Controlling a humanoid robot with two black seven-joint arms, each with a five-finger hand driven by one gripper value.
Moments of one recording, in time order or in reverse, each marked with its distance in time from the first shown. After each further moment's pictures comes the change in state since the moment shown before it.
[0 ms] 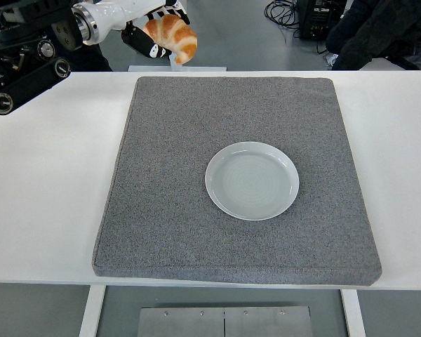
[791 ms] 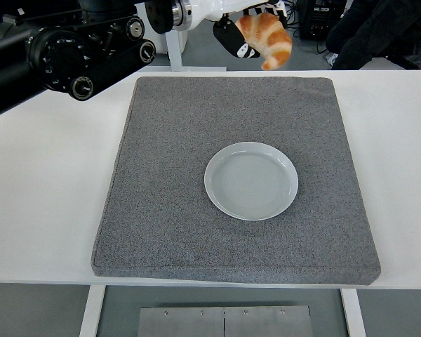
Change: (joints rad) left arm -0.126 -0.339 0.018 0.087 0.015 -0.092 -0.023; right arm 0.000 0.000 0.000 0.000 0.000 0.000 0.000
